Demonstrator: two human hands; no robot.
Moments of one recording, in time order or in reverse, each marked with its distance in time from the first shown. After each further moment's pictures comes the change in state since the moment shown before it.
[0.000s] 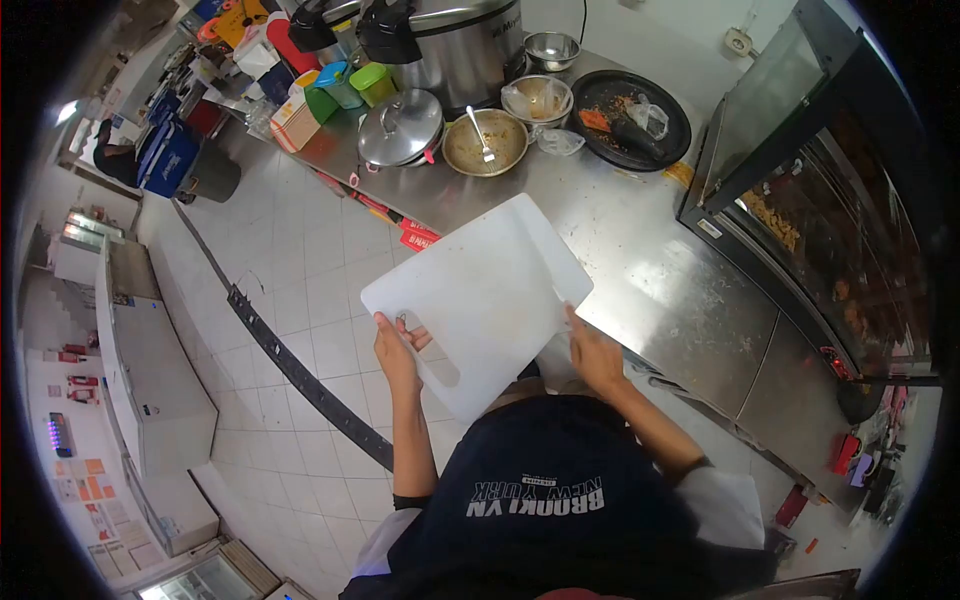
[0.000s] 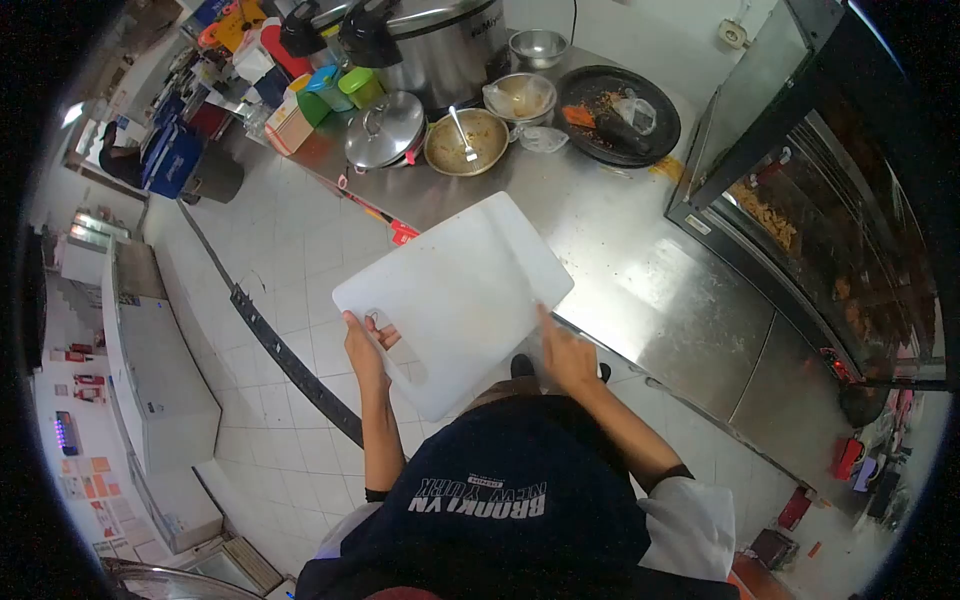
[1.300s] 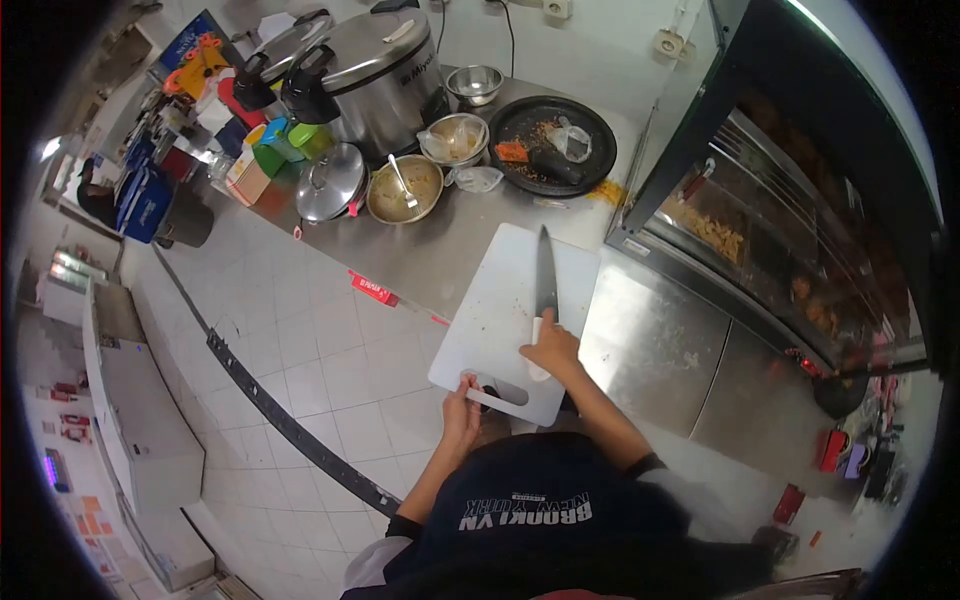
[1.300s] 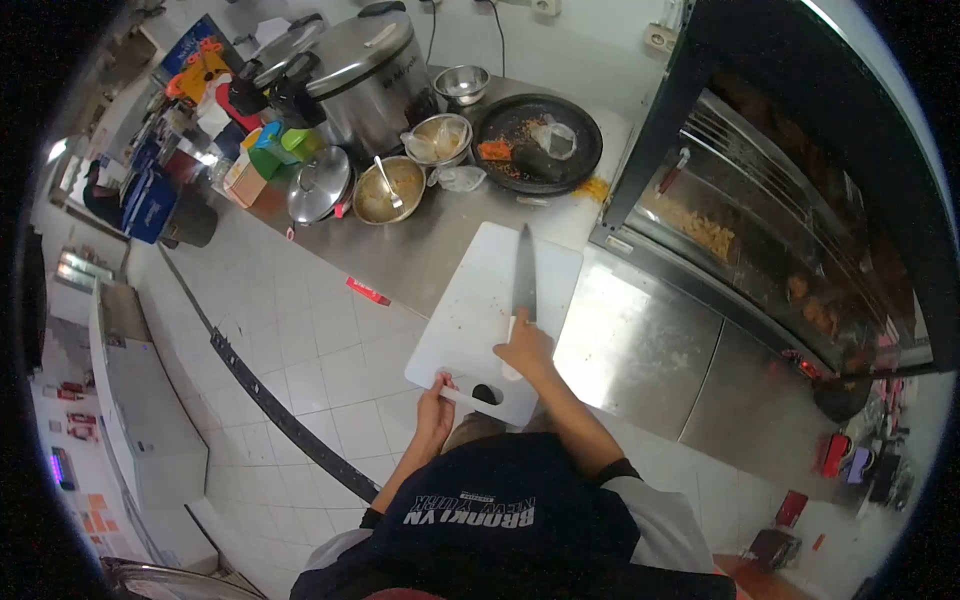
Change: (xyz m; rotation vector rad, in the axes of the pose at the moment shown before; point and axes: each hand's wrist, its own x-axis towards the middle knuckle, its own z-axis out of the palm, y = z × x) left_hand -0.097 -0.183 0.108 -0.351 -0.195 -0.496; right_hand 0.037 0.099 -0.048 0.120 -0.139 0.450
